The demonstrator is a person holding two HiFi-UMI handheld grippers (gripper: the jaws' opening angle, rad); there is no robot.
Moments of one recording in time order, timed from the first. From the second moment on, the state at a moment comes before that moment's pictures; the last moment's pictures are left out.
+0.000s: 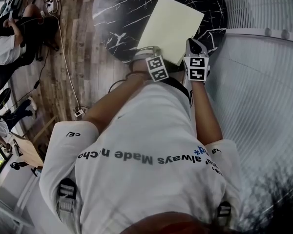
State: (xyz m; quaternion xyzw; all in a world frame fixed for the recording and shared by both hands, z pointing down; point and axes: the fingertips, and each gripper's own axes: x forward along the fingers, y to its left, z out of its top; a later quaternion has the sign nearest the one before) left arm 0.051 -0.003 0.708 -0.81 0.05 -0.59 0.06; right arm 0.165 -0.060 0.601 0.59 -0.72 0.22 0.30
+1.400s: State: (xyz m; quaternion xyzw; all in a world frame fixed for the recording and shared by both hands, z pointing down) left arm 0.055 0.002 0.719 -0.75 0.00 -0.66 0.10; right arm 0.184 -0.060 0.709 0.54 -0.69 0.30 0.38
